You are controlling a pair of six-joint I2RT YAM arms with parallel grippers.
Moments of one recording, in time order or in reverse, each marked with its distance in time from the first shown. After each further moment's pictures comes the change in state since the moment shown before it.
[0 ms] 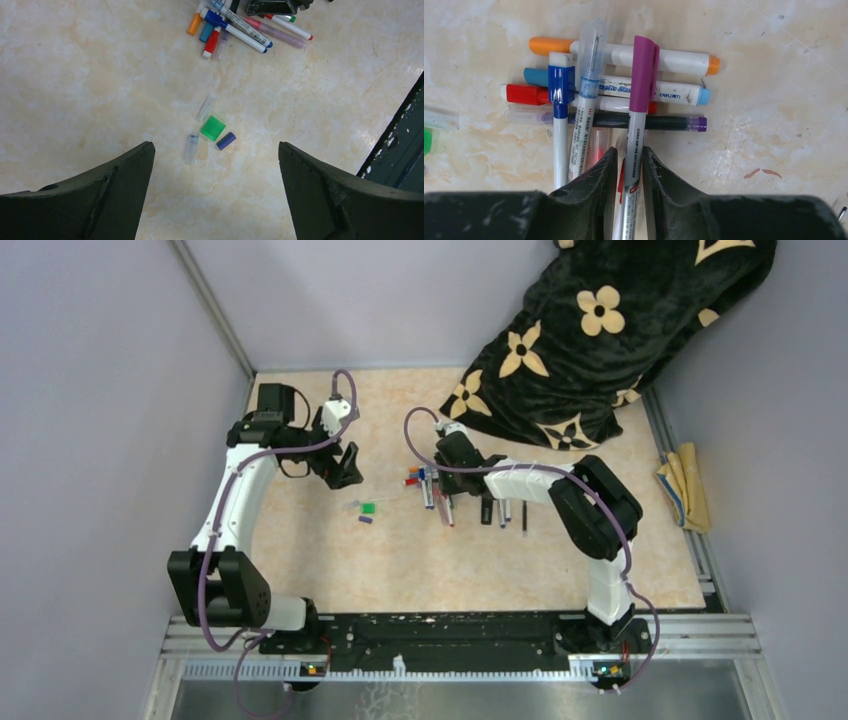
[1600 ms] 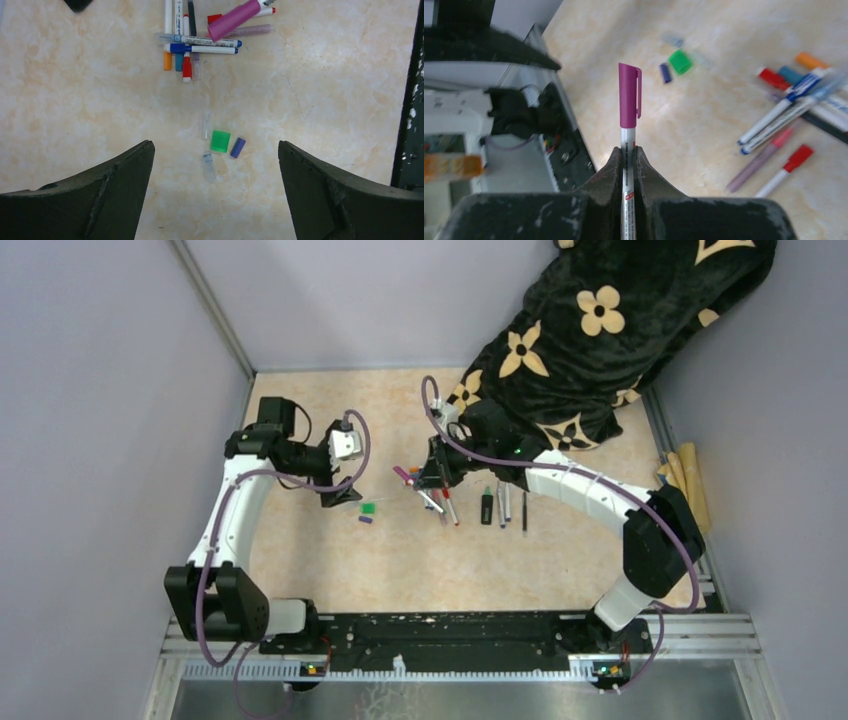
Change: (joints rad) left arm -0.007 -0.056 -0.060 -0.125 0.166 0.497; right arm -0.039 -0.332 0.033 -0.088 -0.697 -0.081
